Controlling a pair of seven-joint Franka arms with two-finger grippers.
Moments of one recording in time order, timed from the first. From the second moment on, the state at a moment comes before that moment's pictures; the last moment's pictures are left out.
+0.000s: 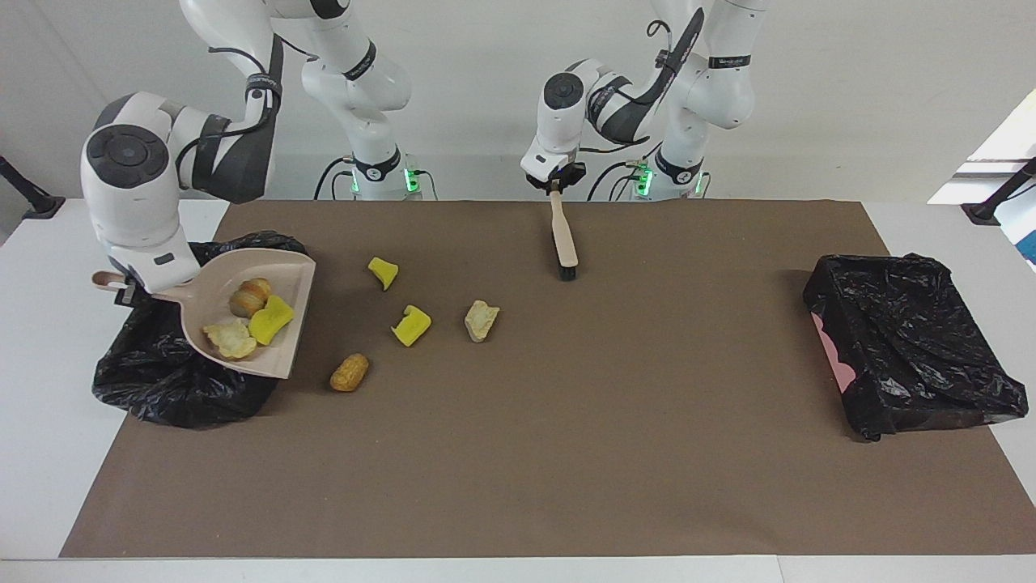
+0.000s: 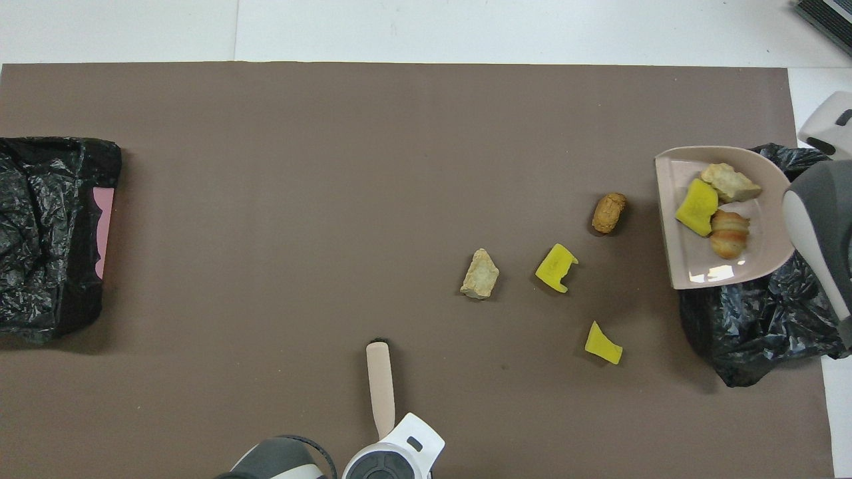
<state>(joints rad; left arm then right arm) -1.02 -0.19 -0.02 -2.50 -0.27 2.11 -0.90 -0.22 0.23 0.05 -1.59 -0.65 1.74 -1.60</state>
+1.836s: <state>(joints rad) -0.19 -0.06 0.02 -1.45 0.02 1.43 0.17 -0.33 -0.15 0.08 -2.05 -0.89 2.06 -1.42</state>
